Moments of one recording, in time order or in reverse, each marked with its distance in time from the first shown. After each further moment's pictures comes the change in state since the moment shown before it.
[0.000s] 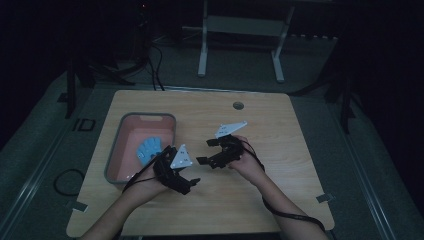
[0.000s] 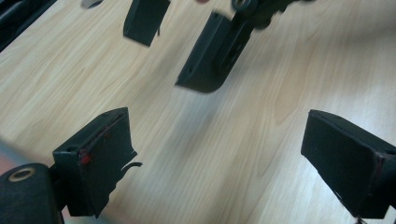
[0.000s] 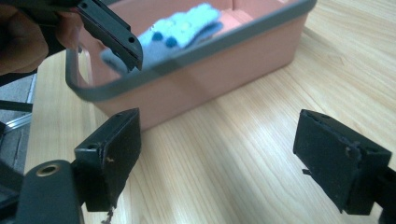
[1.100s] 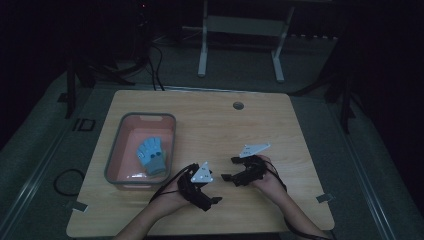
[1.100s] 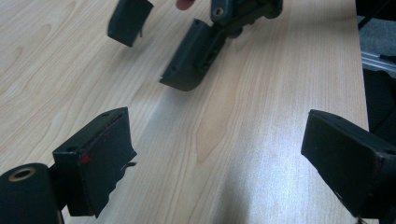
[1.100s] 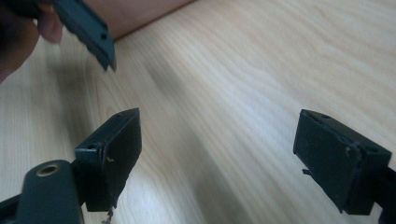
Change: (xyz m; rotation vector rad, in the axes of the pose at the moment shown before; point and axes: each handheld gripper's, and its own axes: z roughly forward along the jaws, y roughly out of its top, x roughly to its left) left arm -0.040 -0.013 0.065 -0.075 -0.201 -0.035; right arm -0.011 -0.091 -0.033 0.055 -0.083 0.059
